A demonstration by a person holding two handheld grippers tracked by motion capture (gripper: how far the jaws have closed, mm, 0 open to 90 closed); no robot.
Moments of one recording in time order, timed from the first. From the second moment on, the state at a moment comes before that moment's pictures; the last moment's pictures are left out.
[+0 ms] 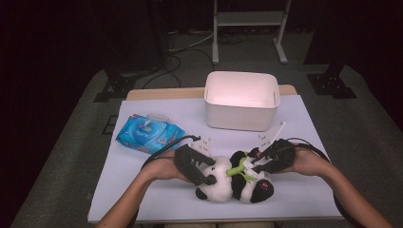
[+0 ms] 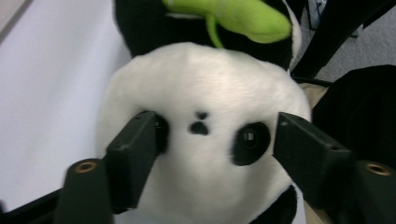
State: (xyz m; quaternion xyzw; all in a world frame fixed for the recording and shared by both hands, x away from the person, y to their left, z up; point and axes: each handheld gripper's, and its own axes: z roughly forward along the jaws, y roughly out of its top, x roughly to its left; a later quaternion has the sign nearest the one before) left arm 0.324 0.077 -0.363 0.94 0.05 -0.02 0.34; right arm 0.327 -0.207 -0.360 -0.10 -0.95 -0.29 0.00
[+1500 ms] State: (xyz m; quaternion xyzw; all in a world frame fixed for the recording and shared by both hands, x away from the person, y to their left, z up) left arm 0.346 0.067 -0.380 0.94 0.07 -0.08 0.33; right arm 0.308 -0.226 -0.374 -0.09 -0.92 -0.37 -0.04
